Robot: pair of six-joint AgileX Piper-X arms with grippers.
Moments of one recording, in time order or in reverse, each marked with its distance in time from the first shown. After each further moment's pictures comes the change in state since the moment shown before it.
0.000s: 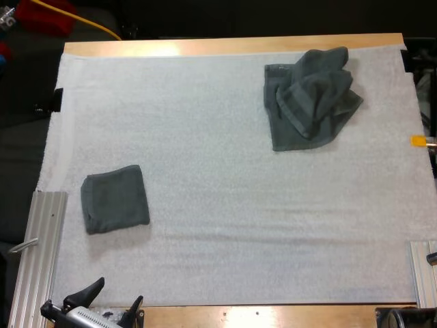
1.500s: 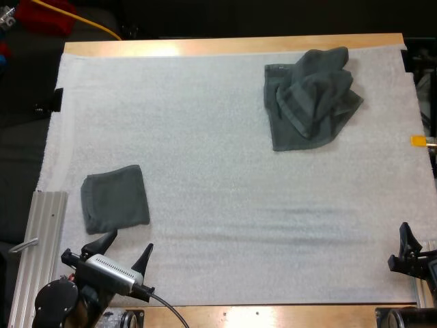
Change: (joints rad) left arm 0.000 0.002 0.367 -0.502 0.000 -0.017; right arm 0.000 0.006 0.481 -0.382 -0.001 0.040
